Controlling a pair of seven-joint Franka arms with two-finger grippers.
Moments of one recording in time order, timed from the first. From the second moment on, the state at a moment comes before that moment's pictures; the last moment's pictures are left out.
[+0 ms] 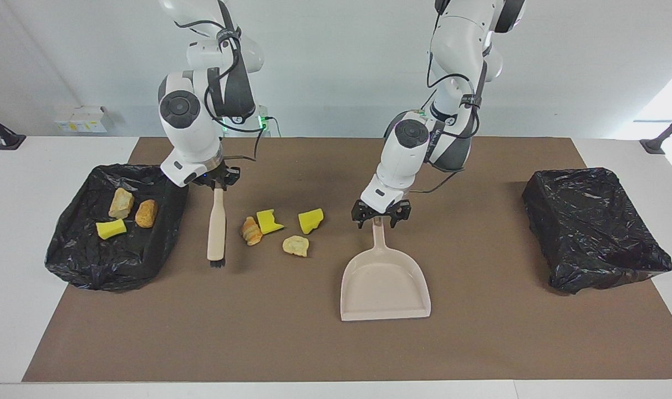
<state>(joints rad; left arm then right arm) -0.48 0.34 -0.10 -1.83 -0.06 2.28 -0.56 0.02 0.05 0.11 -1.98 -0.08 1.79 0.10</state>
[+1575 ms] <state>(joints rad) -0.09 0.04 -0.06 -1.82 -0.06 1.82 0.65 0.04 -0.10 0.12 -2.31 -0.04 1.96 0.06</state>
